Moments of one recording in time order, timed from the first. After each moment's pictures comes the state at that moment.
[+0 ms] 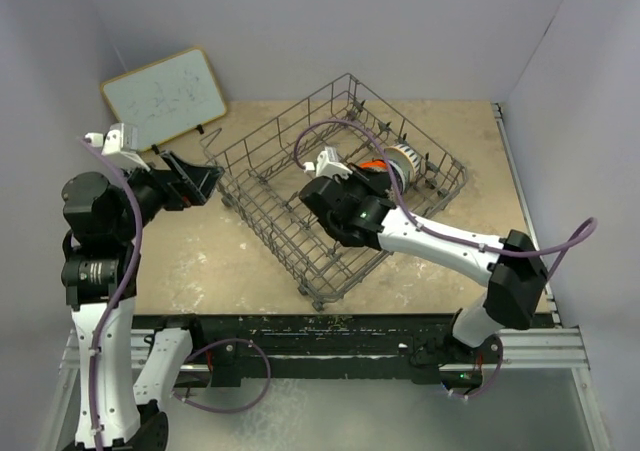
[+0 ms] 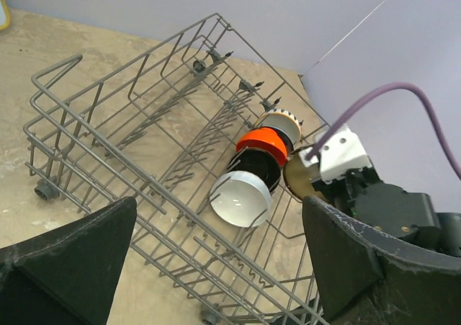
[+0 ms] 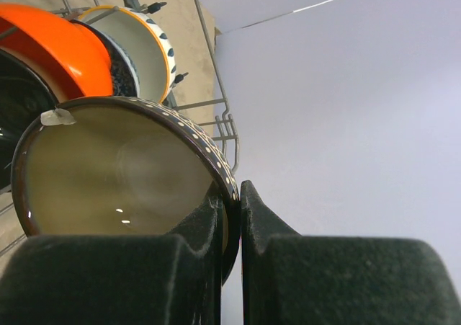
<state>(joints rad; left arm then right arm) 0.09 0.74 1.18 -0.57 0.51 -0.51 0.99 1.56 1.27 -0.54 1.37 -0.32</state>
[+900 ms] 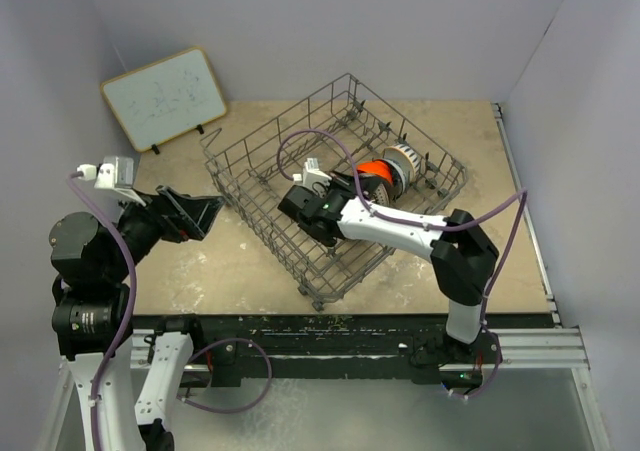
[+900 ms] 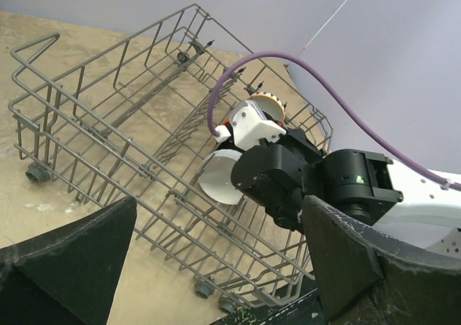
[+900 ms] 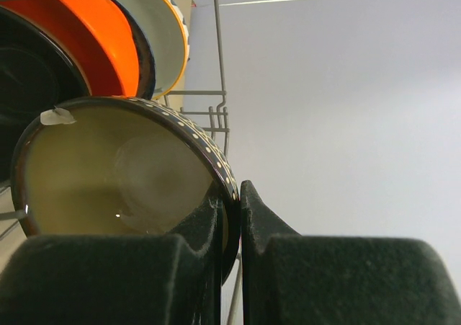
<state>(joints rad) 0.09 0.56 1.19 -0.71 0.55 -0.48 1.00 1.84 1.43 -0.82 1.46 -0.20</state>
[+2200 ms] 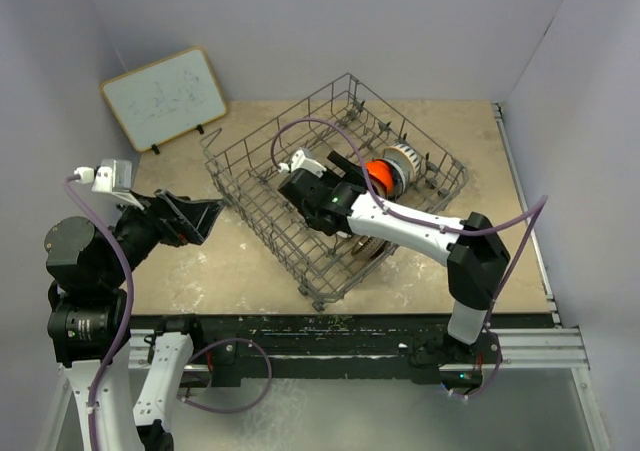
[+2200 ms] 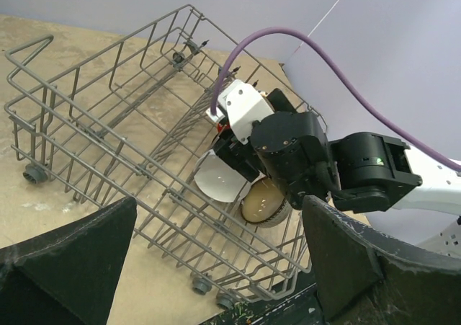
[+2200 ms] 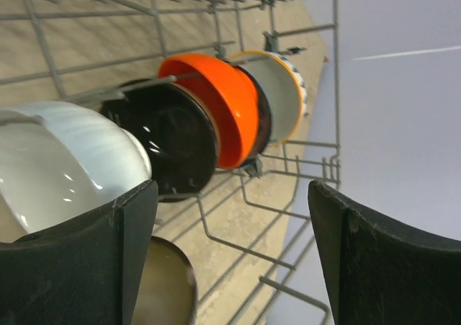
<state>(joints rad) 0.08 0.56 1.22 -0.74 0.56 -0.48 0.99 1.78 1.48 -0.69 1.08 -0.17</state>
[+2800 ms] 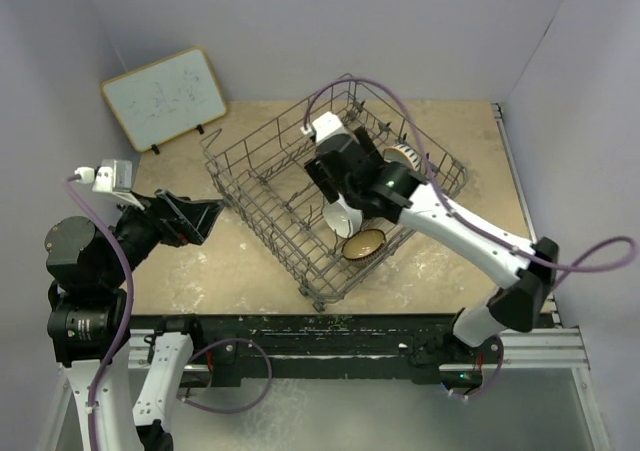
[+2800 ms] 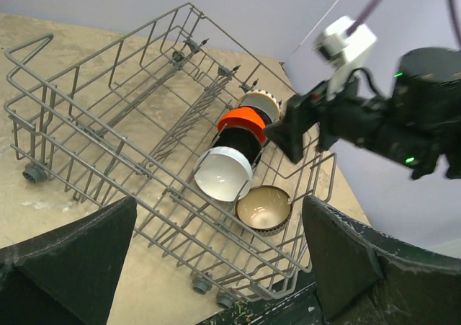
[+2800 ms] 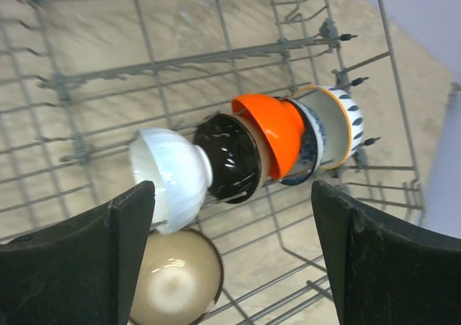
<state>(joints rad) 0.08 0.56 1.22 -0.75 0.55 -0.48 0.93 1.59 1.57 -0.74 0.71 -0.04</state>
